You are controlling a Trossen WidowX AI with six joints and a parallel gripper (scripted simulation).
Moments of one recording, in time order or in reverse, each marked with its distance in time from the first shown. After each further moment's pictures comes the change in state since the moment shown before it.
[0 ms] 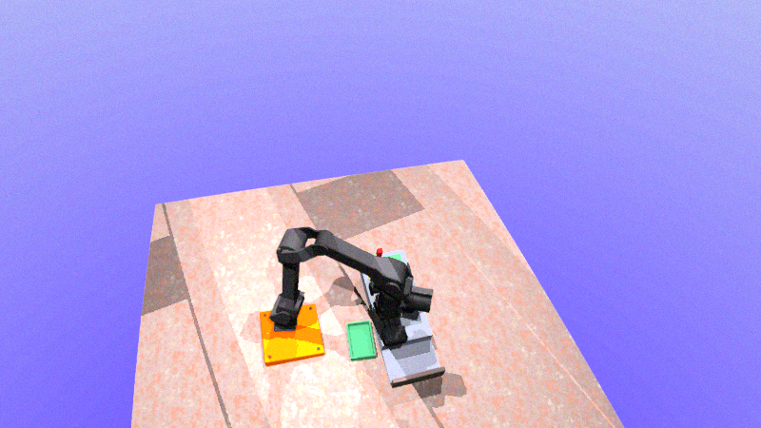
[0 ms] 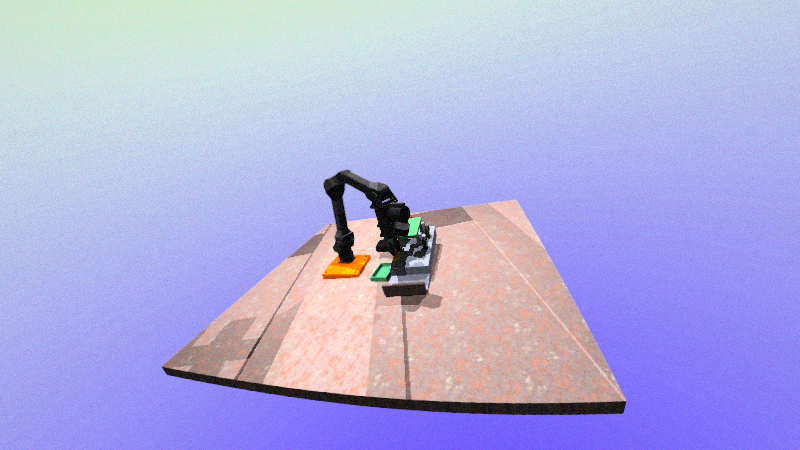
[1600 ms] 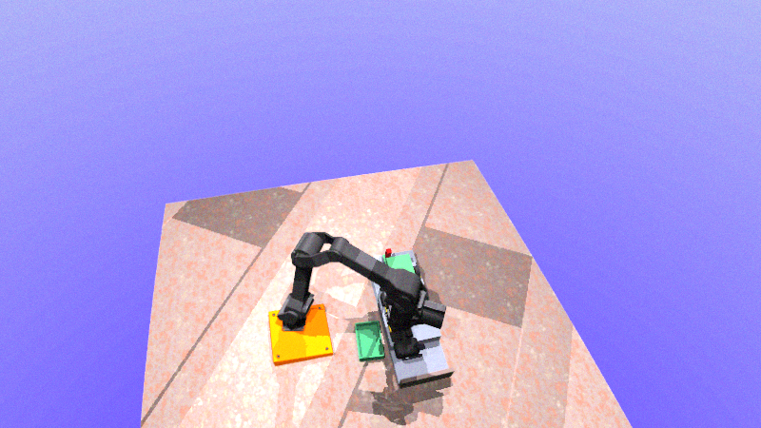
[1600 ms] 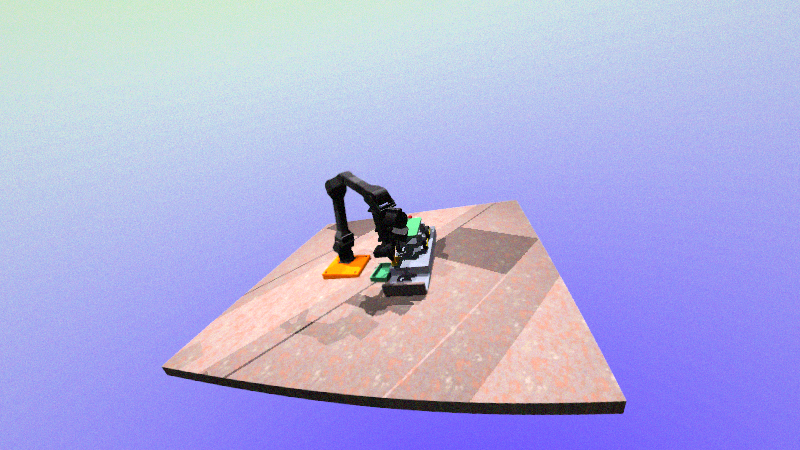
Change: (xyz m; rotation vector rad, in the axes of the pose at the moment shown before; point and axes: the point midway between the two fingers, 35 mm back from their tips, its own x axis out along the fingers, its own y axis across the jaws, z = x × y) arm 0.000 -0.032 0.000 -0.004 0.004 0.004
